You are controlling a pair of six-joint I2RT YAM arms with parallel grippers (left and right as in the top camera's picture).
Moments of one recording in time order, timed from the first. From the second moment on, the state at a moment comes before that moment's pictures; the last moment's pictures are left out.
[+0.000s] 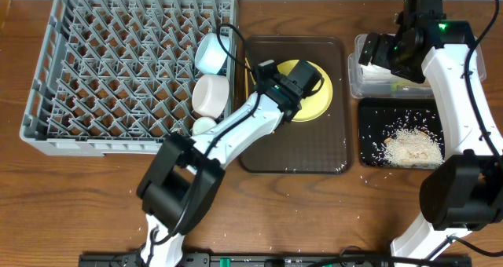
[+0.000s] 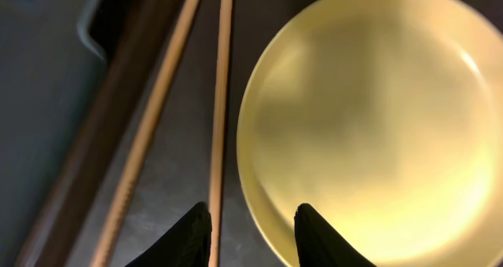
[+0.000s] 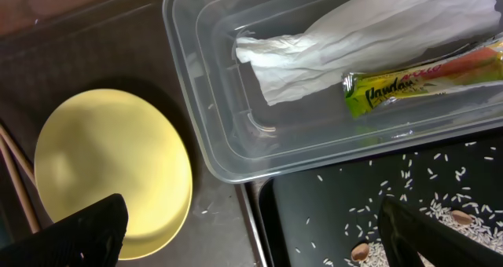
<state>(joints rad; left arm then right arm) -0.71 2.03 1.52 -0.69 -0.34 -1.06 0.01 1.88 1.76 -1.05 -0.03 0.36</state>
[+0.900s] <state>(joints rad) -0.71 2.23 1.55 -0.43 -0.37 -1.14 0.01 1.88 1.76 -1.05 -0.03 0.36</state>
